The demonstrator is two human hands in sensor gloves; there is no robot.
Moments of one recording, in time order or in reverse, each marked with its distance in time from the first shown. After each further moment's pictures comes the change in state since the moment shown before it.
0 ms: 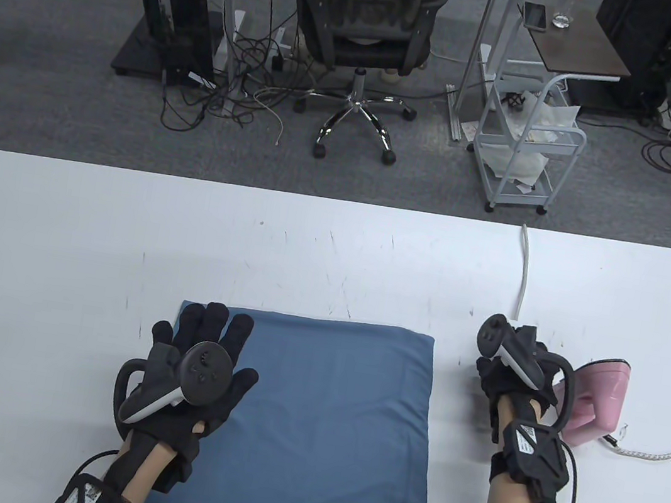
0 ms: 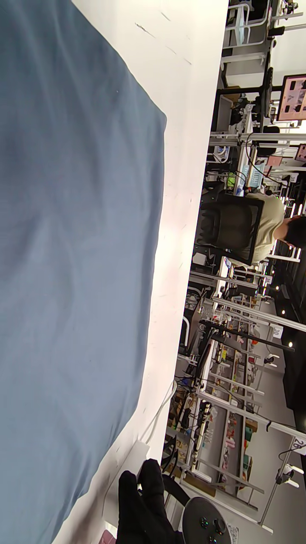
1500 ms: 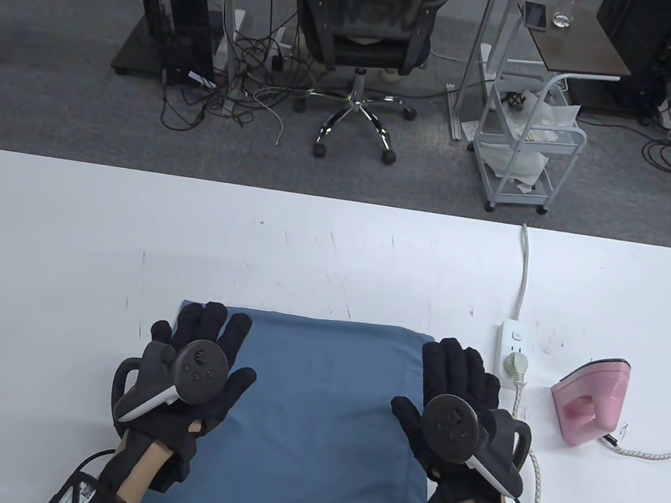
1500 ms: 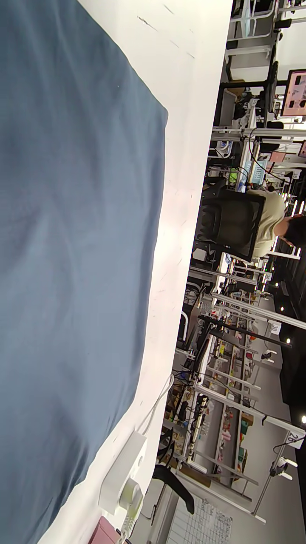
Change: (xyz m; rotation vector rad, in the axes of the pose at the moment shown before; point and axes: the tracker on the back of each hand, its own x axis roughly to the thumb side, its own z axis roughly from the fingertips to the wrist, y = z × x) left_hand -0.001 0.001 0.001 -0.003 -0.021 0.019; right_hand 0.045 -0.082 0.203 -0.327 -0.459 -0.382
